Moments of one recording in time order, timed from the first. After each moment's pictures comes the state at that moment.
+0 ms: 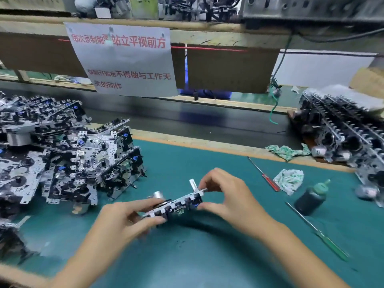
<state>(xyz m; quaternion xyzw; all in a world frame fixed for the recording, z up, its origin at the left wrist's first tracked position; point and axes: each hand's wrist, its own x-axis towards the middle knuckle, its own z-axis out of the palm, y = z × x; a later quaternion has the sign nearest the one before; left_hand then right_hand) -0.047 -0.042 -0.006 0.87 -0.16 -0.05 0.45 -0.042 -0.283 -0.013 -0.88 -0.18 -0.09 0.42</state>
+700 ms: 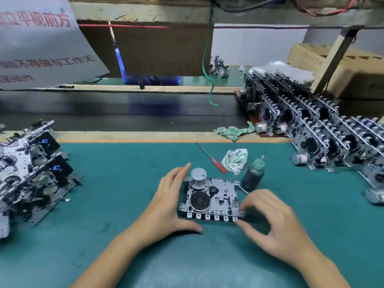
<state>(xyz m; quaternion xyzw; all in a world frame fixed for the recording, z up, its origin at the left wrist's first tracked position) -0.006 -0.201 -0.073 0.83 -0.42 -0.10 0.36 -0.149 -0.416 -0.063 -0.94 -0.06 -0.24 0.24</state>
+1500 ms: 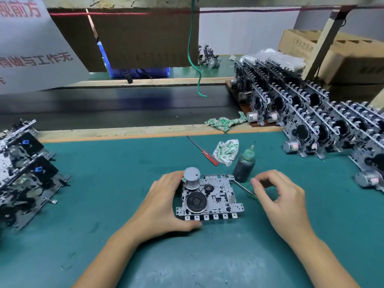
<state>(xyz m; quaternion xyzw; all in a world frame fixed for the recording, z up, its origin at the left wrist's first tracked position) -0.012 -0.212 -0.071 0.83 -0.45 -0.08 0.33 -0.144 -0.431 -0.070 -0.87 0.12 -0.37 0.30</state>
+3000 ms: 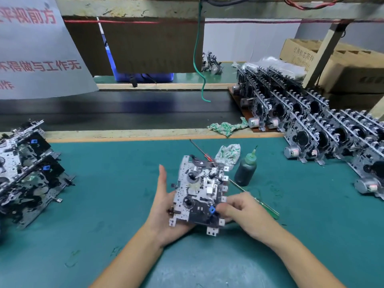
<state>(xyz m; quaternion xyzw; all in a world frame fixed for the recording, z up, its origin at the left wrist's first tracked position) -0.027 -0.233 -0.069 0.24 -0.10 -0.56 0.78 -0.126 -0.385 -0.044 -0.77 0.03 0.03 0.64</state>
